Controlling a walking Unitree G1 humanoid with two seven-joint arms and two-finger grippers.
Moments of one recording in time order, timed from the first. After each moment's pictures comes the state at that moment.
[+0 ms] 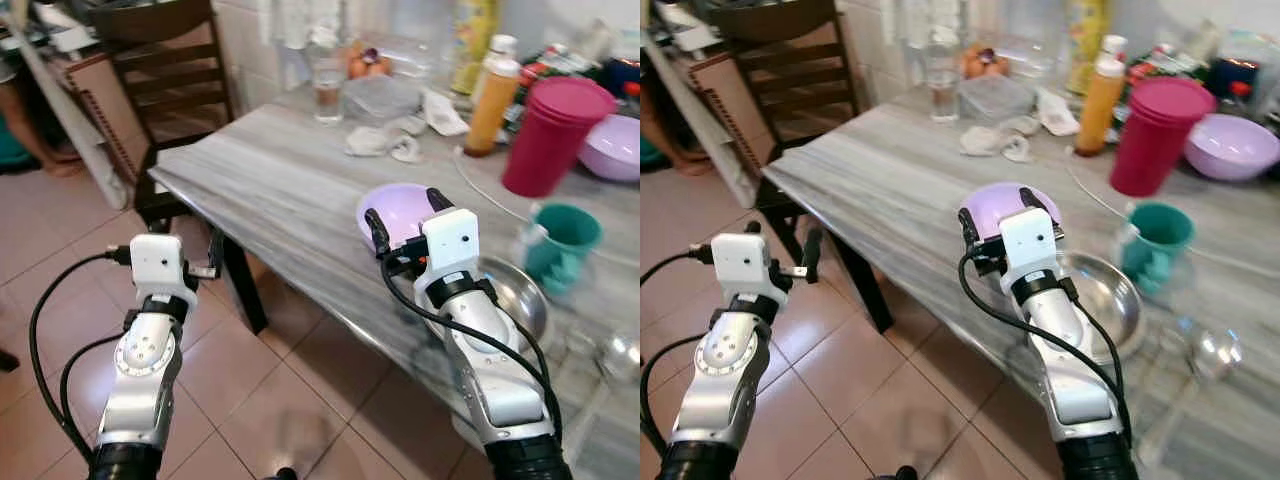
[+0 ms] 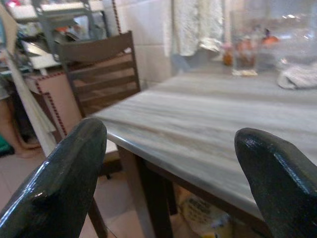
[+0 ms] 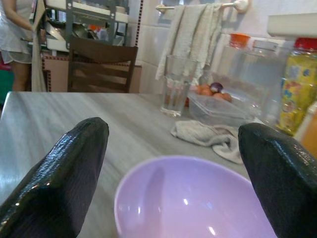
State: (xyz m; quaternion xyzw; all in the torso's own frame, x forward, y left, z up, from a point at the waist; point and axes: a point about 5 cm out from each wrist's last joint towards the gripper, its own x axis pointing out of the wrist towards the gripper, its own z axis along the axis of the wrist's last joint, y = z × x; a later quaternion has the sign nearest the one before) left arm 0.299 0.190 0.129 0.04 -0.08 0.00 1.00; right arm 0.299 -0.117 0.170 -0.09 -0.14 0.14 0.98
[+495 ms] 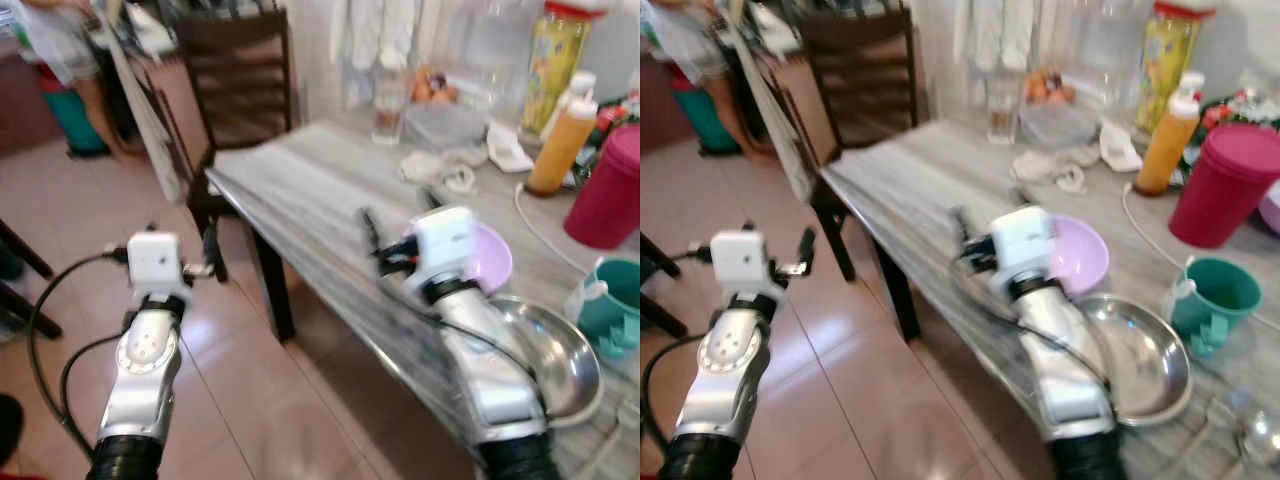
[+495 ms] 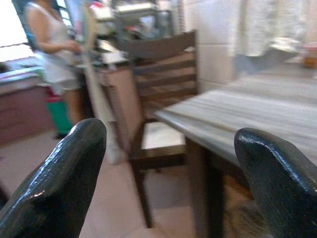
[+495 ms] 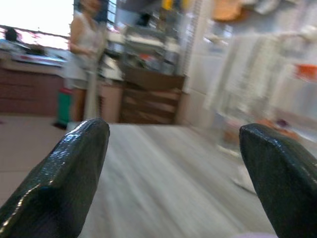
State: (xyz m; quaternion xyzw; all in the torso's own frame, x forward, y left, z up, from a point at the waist) left arm 0.304 0.197 0.120 0.05 -0.07 0.04 1.00; right arm 0.299 -0.105 0.171 -0.08 -0.14 0.16 0.97
